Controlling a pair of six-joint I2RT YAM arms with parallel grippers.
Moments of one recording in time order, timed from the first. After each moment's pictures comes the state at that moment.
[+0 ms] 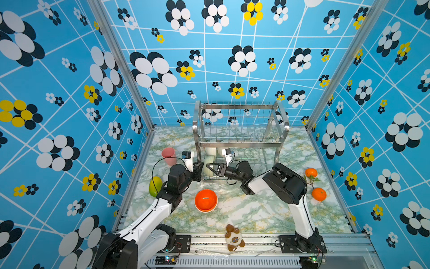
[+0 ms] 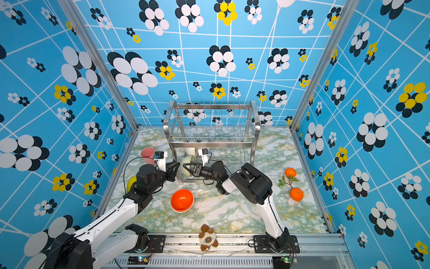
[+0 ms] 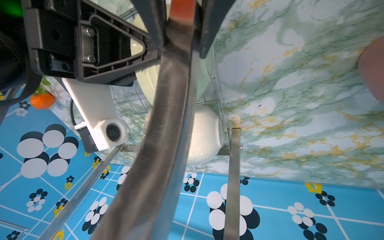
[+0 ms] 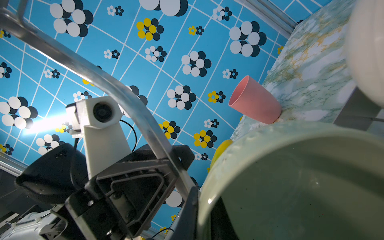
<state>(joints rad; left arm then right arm) -0.33 1.01 0.44 0.28 0.15 -0.29 0.78 2.18 0.99 1.37 -0.51 1.10</state>
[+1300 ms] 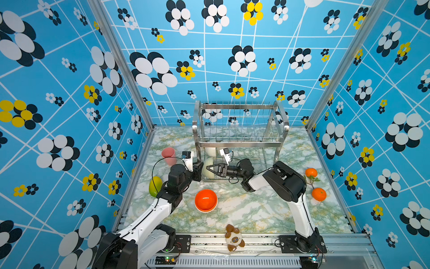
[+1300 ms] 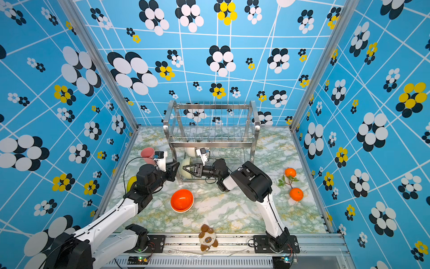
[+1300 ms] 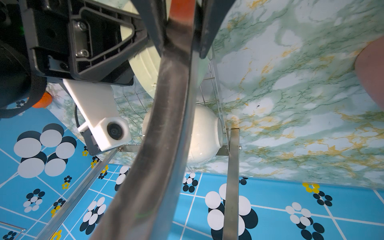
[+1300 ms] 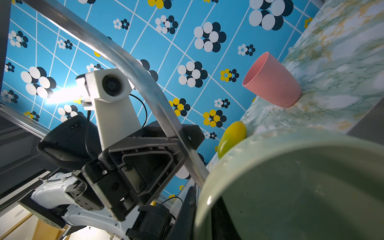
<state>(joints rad) -0.33 1.01 0.44 0.28 0.14 -0.29 0.74 2.21 1.02 1.37 -0.71 1.09</state>
